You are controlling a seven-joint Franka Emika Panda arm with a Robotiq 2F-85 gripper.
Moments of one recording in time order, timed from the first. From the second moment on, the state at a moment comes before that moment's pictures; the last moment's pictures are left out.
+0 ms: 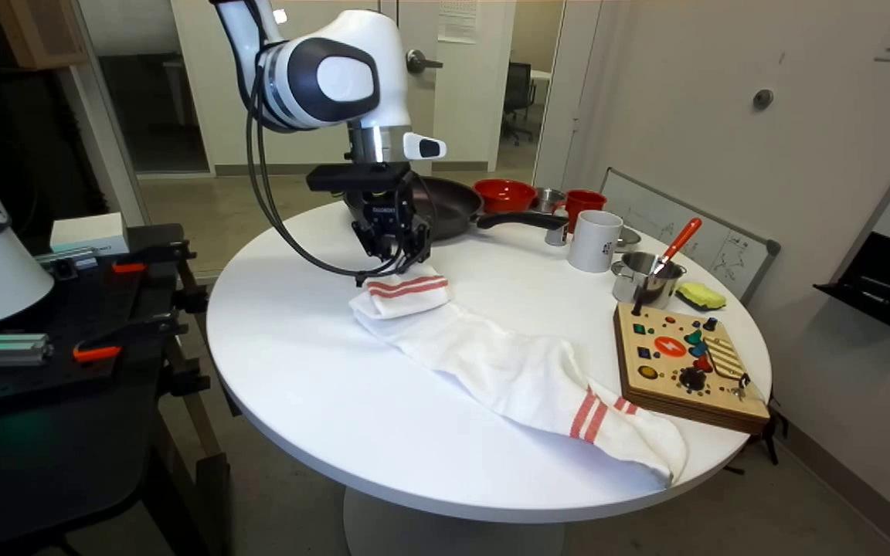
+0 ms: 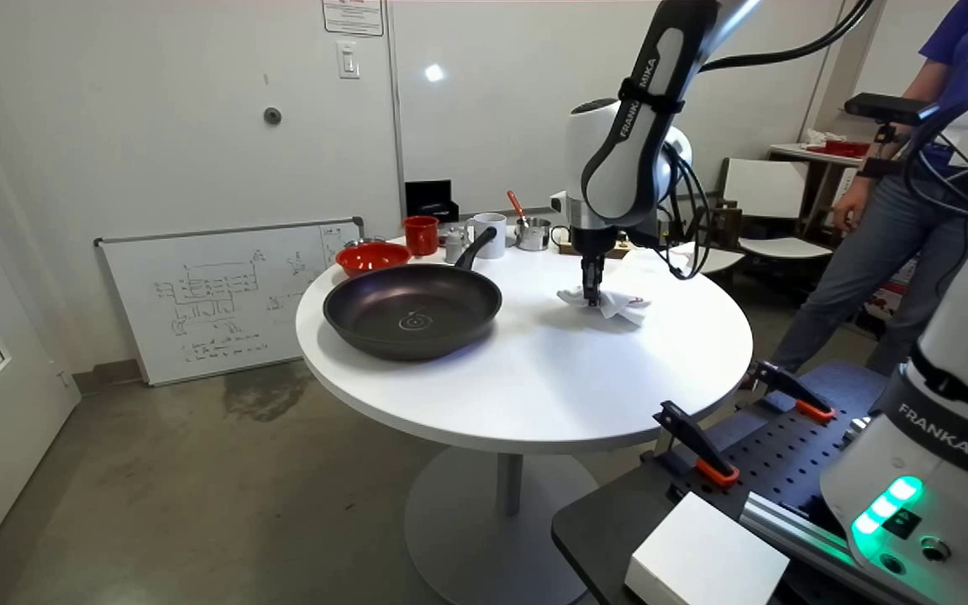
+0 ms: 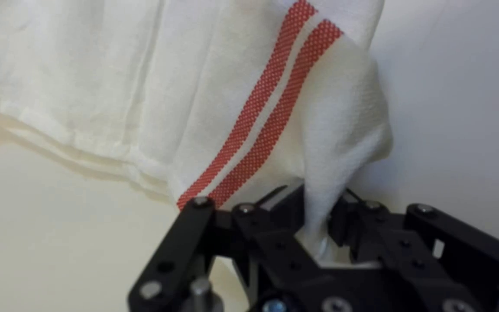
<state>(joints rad) 0.07 0.44 -0.19 -2.37 -0.47 2.85 -0.40</state>
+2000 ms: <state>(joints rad) -0.16 0.56 -0.02 -1.97 -0.21 2.29 -0.53</state>
